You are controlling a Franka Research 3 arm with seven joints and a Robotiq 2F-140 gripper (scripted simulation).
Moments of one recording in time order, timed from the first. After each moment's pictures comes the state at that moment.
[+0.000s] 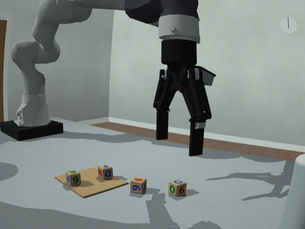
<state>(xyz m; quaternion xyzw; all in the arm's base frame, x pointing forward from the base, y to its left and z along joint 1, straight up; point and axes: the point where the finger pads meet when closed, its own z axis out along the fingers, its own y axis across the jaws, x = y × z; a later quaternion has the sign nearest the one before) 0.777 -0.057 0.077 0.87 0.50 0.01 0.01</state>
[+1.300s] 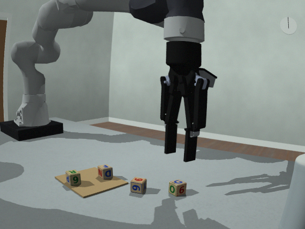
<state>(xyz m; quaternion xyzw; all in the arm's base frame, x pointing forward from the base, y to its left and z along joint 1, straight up) 0.781 -0.052 0.074 0.82 0.57 0.00 0.00</state>
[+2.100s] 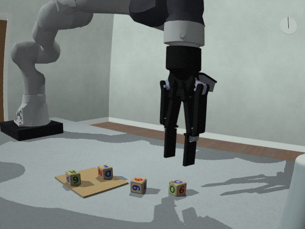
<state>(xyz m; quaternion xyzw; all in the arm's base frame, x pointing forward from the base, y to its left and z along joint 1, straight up) 0.780 -0.051 0.064 0.82 0.57 0.00 0.00</state>
